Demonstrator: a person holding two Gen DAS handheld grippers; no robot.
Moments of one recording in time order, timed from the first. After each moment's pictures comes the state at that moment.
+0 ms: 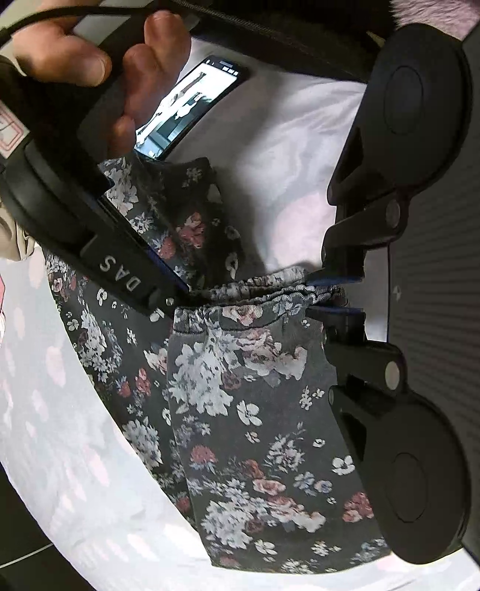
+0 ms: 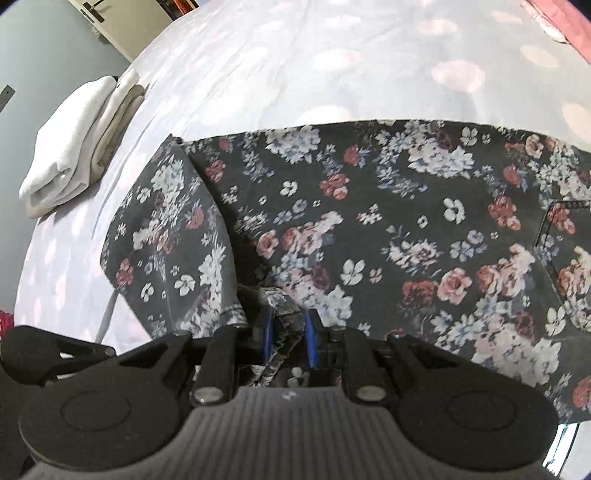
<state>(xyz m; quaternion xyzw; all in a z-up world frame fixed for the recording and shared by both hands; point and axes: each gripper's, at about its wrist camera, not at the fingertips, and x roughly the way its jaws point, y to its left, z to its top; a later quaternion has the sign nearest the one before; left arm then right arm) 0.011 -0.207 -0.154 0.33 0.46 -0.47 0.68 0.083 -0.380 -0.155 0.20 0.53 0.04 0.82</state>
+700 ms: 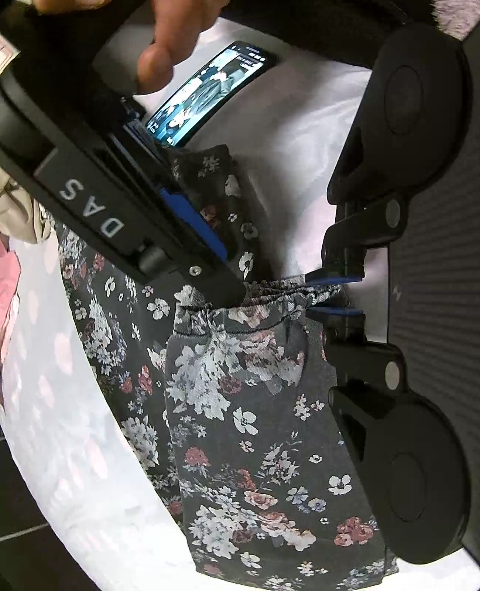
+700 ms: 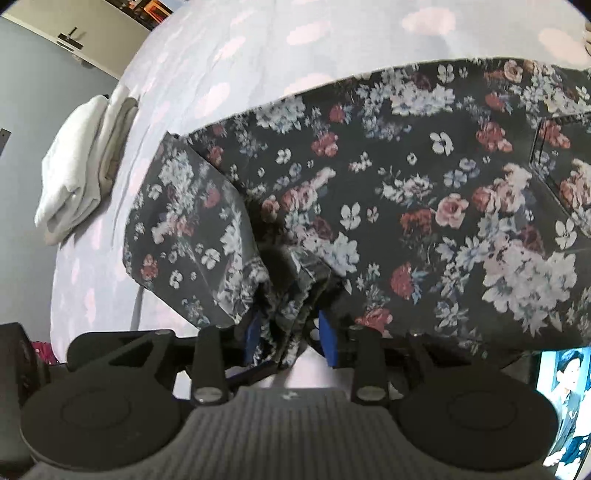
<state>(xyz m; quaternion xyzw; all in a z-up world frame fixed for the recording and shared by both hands) 0.004 -0.206 -0.172 0.29 0.44 -0.46 0.71 0.058 -0.389 -0.161 0.29 0.54 0.04 0.78</state>
